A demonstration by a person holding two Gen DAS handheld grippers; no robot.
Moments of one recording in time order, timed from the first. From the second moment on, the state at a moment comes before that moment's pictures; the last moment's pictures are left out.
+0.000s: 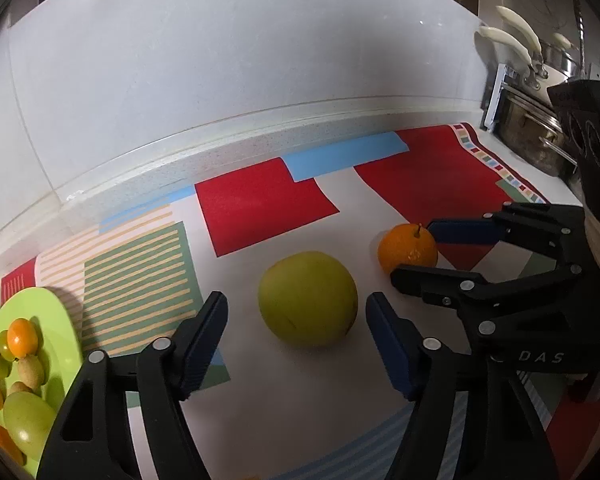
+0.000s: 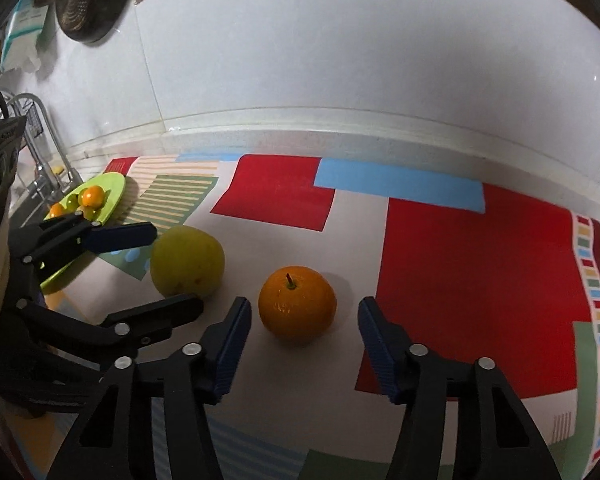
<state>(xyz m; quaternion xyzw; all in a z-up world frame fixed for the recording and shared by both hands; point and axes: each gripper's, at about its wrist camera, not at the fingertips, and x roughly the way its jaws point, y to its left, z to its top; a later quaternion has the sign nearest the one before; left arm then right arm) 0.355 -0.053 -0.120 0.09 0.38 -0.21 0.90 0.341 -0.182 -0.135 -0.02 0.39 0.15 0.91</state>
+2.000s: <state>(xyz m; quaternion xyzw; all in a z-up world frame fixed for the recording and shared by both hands) 0.193 0.045 -0.011 0.03 0.29 -0.09 0.95 0.197 -0.110 -0.025 -0.02 0.27 0.18 0.95</state>
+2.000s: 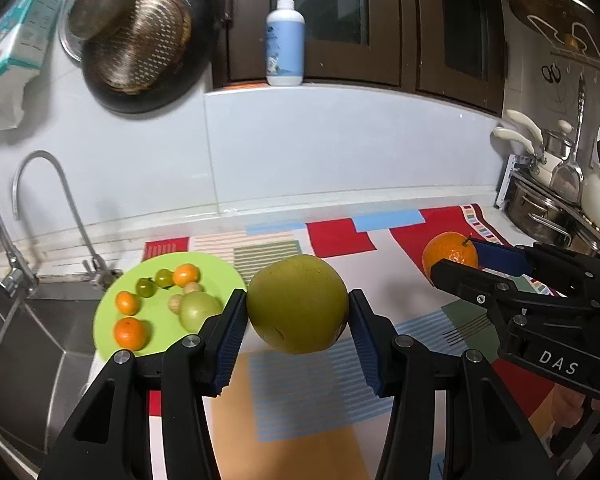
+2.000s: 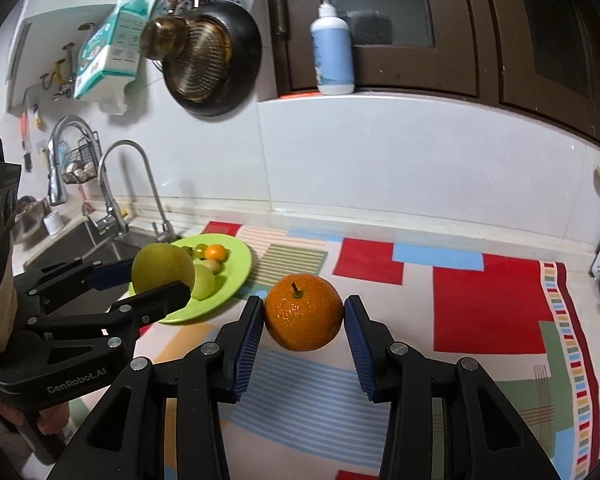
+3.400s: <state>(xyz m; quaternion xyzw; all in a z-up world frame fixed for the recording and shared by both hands) 0.244 0.208 -0.032 0.05 0.29 -0.05 0.95 0.256 0.065 -0.047 -0.02 0.29 0.24 0.93</state>
